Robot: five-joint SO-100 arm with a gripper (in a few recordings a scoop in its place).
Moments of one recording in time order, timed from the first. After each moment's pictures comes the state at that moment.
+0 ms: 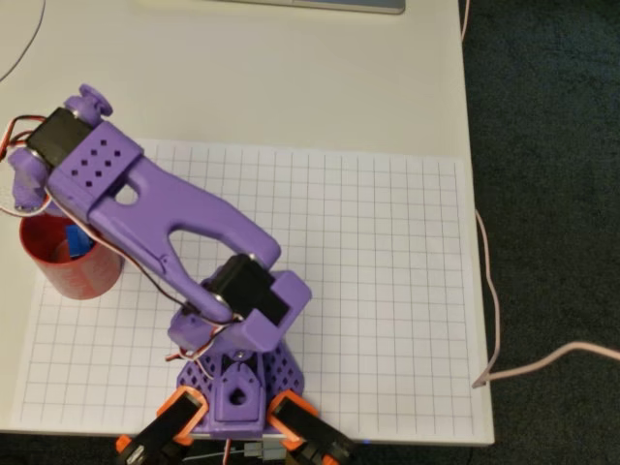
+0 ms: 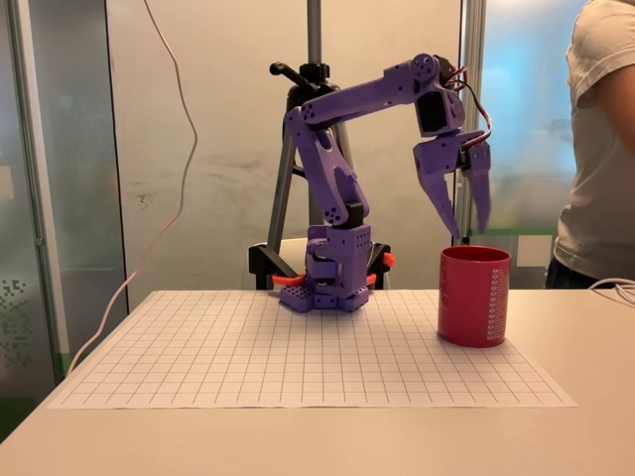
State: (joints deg) arm -57.0 120.8 106.9 89.7 -37.4
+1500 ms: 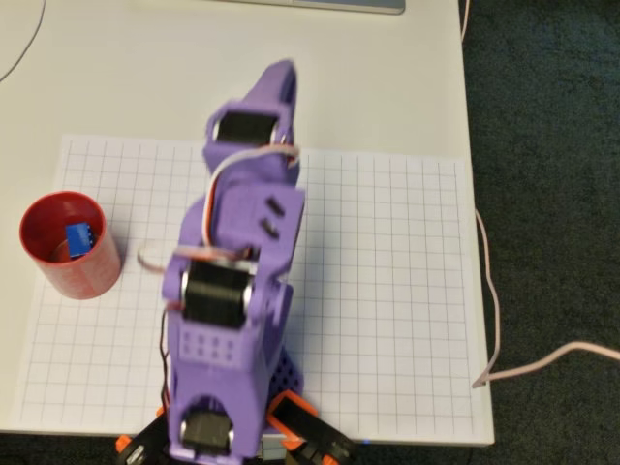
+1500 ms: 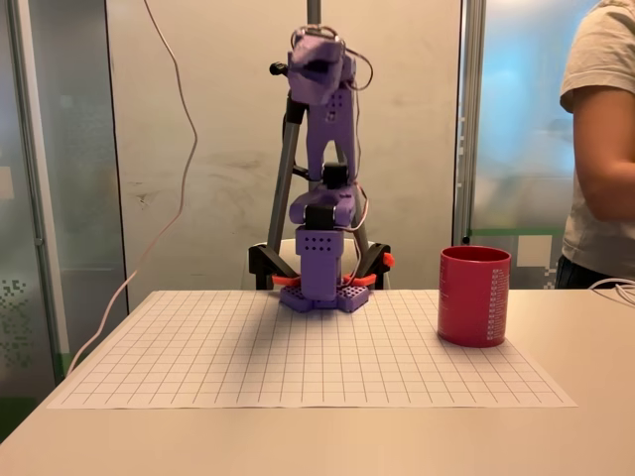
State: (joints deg) arm 7.4 184.0 118.3 67.7 -15.4
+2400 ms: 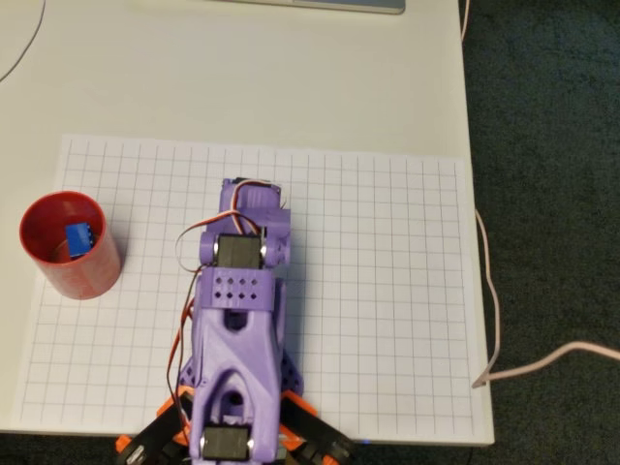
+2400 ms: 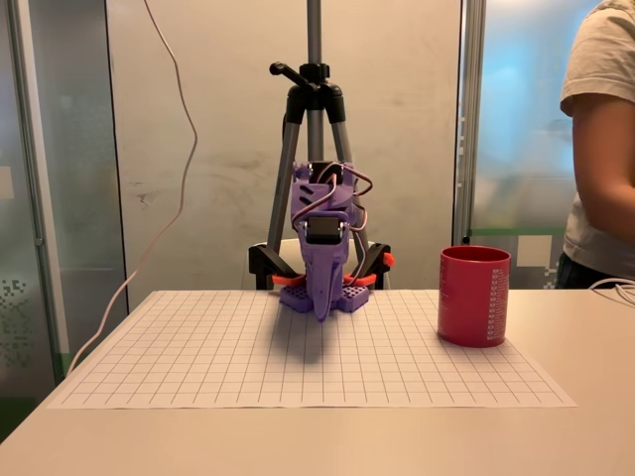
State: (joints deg) arm 0.8 189.2 175.9 61.4 -1.5
